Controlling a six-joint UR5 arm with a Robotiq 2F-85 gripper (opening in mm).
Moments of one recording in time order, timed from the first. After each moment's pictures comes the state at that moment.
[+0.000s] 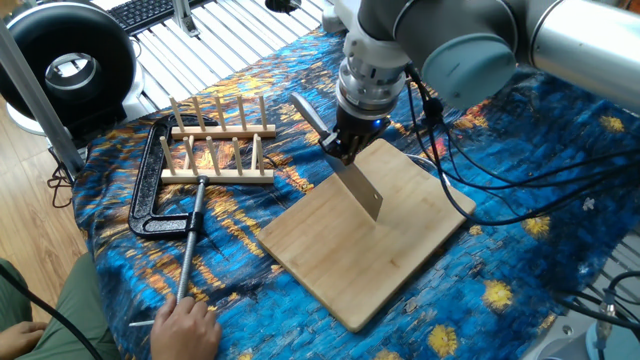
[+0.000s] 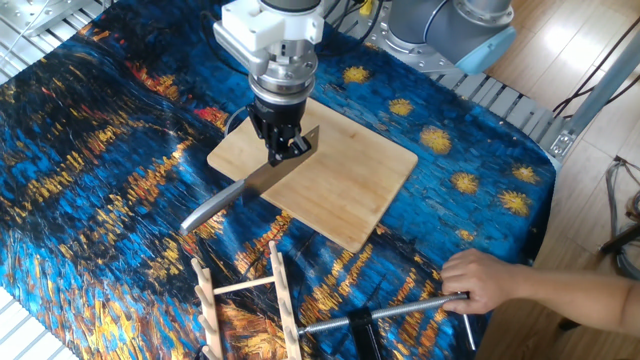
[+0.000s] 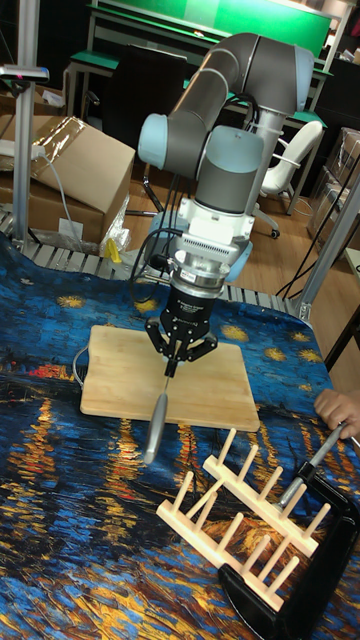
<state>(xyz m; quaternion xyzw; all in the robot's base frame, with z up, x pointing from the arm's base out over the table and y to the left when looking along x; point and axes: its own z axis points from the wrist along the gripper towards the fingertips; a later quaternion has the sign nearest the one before) 0.489 0.023 0.087 0.08 0.99 0.01 0.09</state>
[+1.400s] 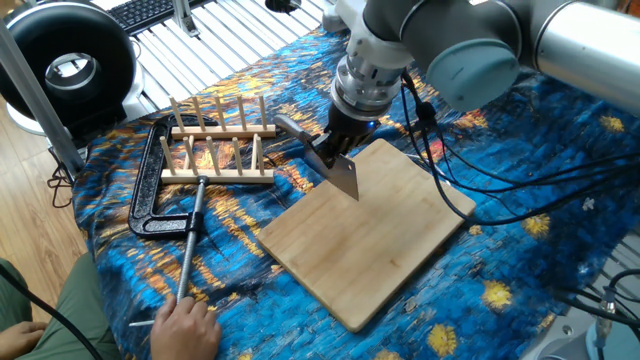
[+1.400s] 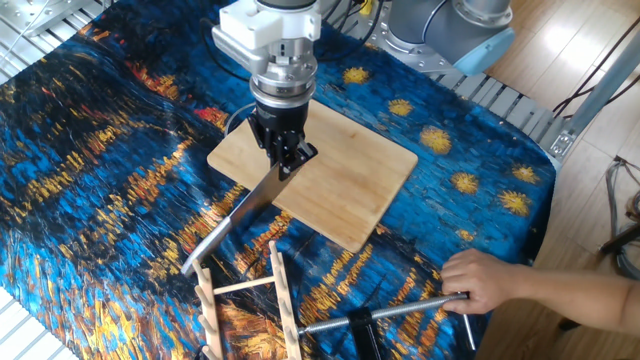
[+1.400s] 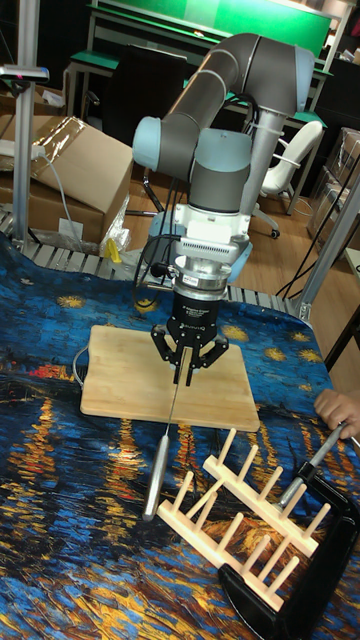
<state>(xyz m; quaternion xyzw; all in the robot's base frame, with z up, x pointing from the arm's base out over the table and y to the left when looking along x) 0.499 0.043 0.087 0.06 0.99 0.05 0.10</state>
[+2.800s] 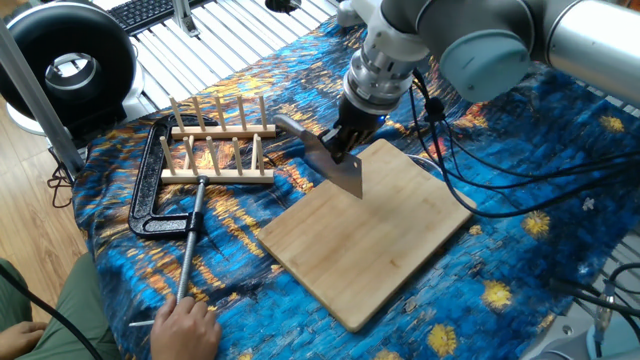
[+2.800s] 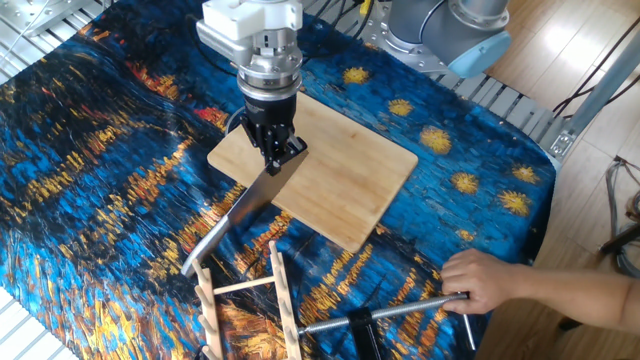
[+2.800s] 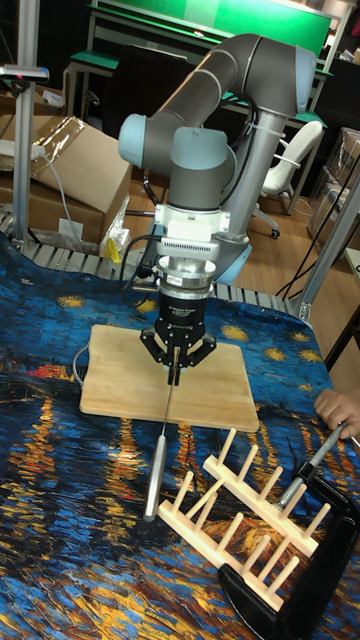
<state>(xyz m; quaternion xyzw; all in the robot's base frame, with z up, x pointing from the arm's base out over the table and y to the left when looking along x) 0.503 0.031 0.082 0.04 0.99 0.08 0.11</state>
